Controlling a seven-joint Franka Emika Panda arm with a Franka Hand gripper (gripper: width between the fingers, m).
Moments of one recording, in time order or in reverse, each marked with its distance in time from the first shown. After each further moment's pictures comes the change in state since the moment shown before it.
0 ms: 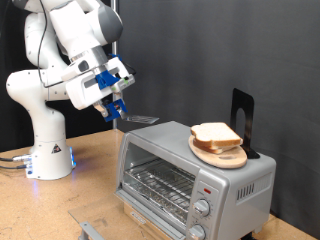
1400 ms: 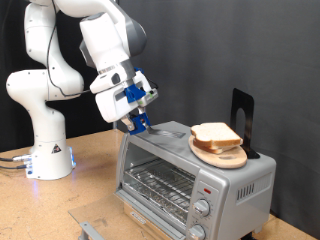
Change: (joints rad) arm -0.001 0.236 0.164 0.119 -0.021 0.148 0.063
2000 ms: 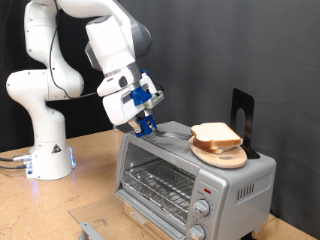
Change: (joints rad) arm 0.005 0.035 0.016 0.025 0.022 0.020 -0.007
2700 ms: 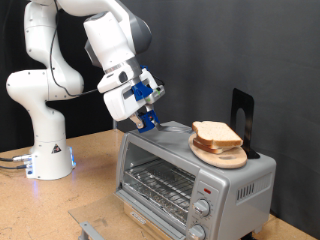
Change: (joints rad) arm 0.003 -0.015 -0.007 0.012 0.033 -0.011 -0.026
